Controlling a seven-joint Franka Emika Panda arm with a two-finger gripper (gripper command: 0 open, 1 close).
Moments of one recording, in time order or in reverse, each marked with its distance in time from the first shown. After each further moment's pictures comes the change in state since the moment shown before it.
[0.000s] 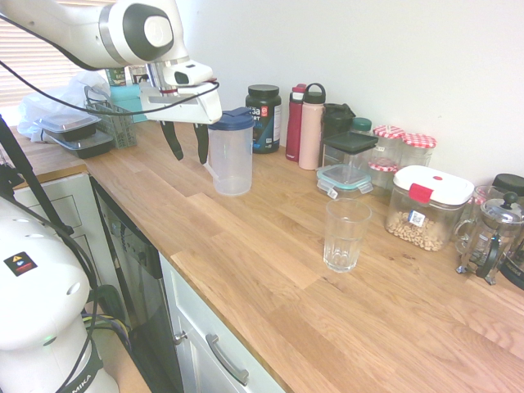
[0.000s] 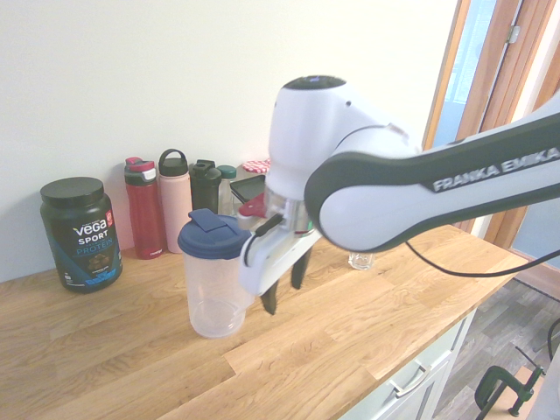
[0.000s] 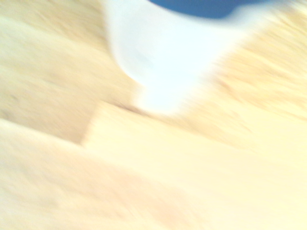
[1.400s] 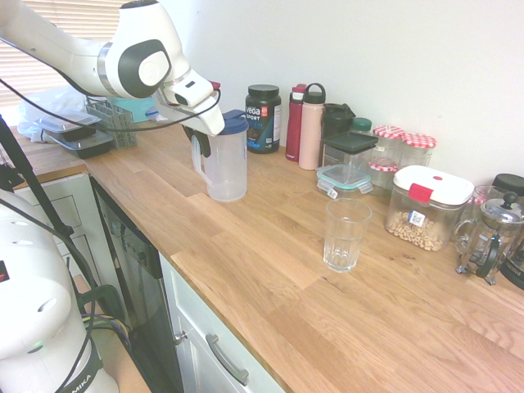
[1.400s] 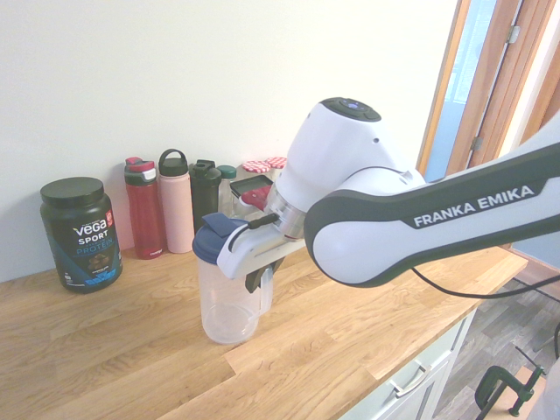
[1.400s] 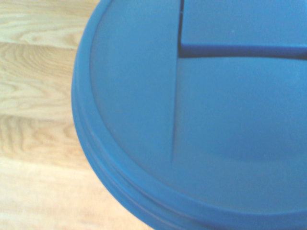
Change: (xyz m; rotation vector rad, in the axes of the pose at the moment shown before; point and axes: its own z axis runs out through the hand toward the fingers) arm 0.008 -0.043 0.034 0.300 0.131 0.191
